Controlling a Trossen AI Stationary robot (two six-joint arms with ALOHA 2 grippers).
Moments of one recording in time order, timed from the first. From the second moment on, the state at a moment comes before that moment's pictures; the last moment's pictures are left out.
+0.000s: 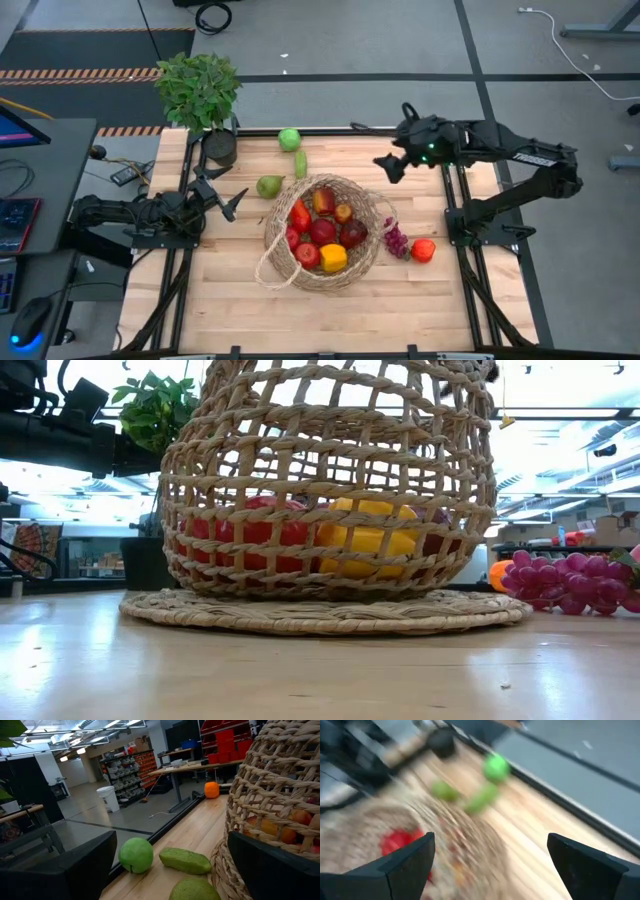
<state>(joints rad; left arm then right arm) -0.08 0.05 0.01 0.10 -0.75 0.25 -0.10 1.19 1.47 -1.01 0.34 0.56</state>
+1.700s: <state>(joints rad) -0.08 0.05 0.01 0.10 -0.75 0.25 0.91 1.14 1.00 -1.24 0.36 1.30</state>
